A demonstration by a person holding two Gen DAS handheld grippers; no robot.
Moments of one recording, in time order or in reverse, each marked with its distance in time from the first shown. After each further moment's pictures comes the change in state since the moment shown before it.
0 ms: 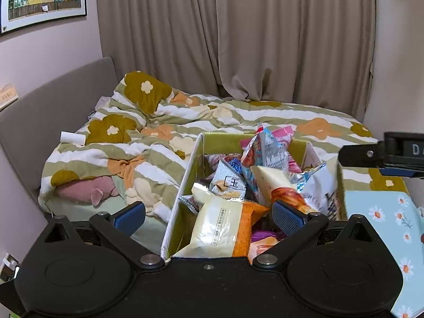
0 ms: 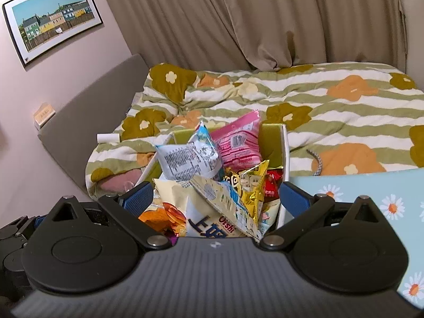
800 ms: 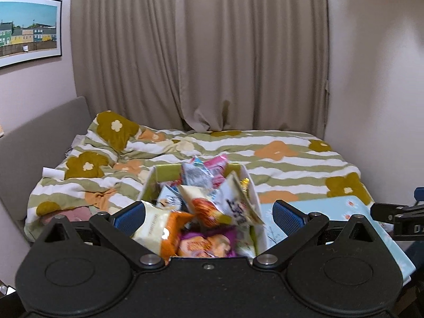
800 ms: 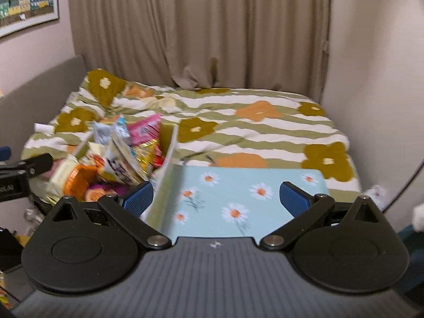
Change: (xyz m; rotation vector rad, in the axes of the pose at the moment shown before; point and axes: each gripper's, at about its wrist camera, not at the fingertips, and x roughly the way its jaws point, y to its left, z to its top) left arm -0.109 -0.068 -0.022 0.084 -0.155 -0.125; right arm -0.167 -0.032 -0.065 -0.109 -0.088 -0.409
